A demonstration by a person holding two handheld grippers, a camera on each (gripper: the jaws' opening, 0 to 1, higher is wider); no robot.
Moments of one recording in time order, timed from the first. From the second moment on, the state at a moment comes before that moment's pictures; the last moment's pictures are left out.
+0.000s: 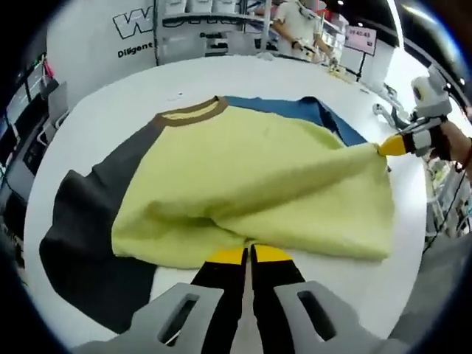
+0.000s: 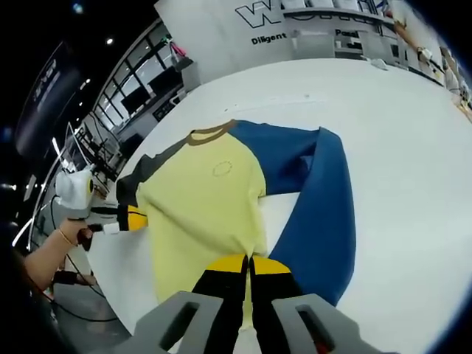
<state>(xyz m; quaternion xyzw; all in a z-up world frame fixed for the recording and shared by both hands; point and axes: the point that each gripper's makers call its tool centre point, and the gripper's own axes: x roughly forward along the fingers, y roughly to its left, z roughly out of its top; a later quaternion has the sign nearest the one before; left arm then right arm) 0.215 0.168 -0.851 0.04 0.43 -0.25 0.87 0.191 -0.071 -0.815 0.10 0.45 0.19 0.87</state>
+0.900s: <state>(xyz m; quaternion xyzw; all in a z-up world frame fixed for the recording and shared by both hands) 0.251 0.259 -0.797 0.01 0.36 -0.21 0.91 0.207 -0.079 -0.824 0.10 0.45 0.16 0.87</state>
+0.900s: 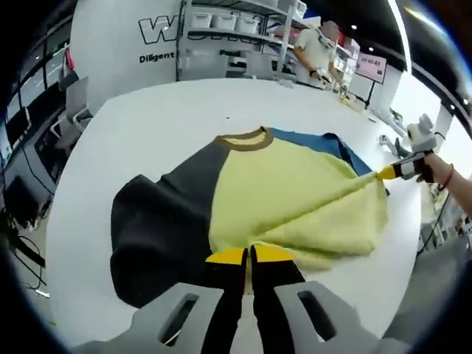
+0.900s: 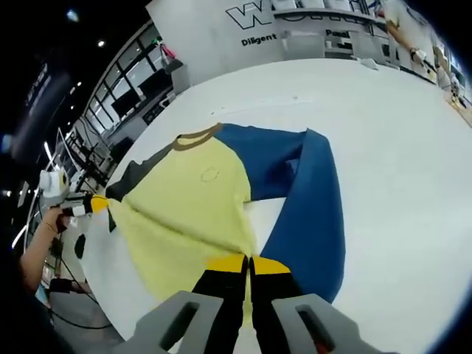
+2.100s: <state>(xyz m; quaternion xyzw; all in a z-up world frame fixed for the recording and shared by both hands) 0.191 0.179 -0.823 -0.01 0.34 -0.26 0.90 0.204 -0.075 -0.808 0.02 0.34 0.24 0.91</state>
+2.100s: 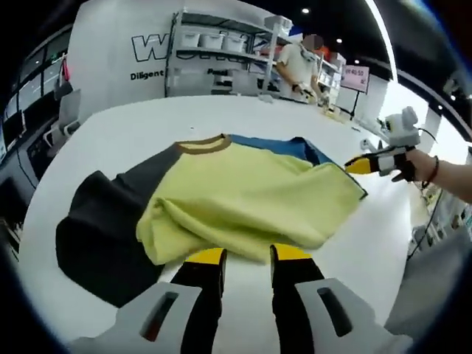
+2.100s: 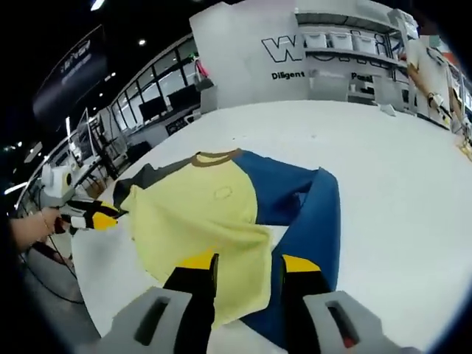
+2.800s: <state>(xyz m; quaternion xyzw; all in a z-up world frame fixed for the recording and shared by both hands) 0.194 0.169 -0.851 0.02 0.38 -0.23 0.89 0.170 -0.072 -0.834 -0.04 0.37 0.27 0.89</state>
